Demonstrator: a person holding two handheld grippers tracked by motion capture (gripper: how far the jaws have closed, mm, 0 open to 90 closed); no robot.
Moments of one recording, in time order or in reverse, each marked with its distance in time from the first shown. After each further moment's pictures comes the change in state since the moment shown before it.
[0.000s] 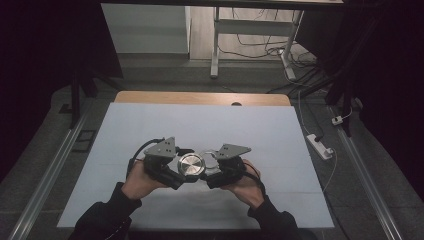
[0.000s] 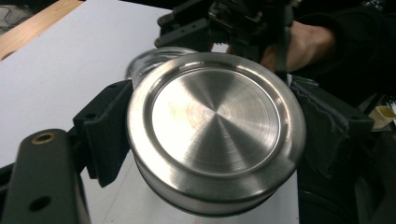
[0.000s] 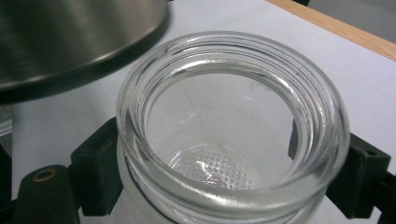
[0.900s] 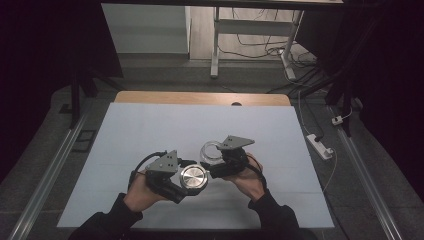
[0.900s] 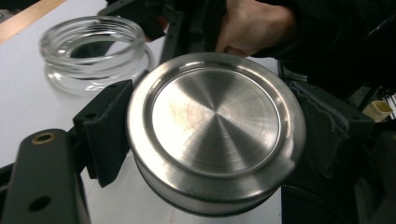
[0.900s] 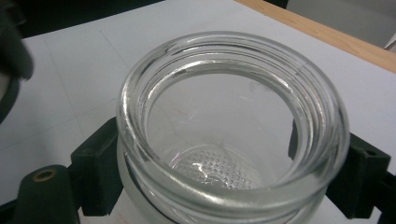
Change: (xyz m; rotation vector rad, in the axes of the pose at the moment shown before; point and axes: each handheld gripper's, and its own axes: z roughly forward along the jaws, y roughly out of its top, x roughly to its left) left arm -0.026 -0.014 0.010 -0.006 -0.008 0.025; right arm -0.023 0.004 0.005 -0.008 -0.059 0.044
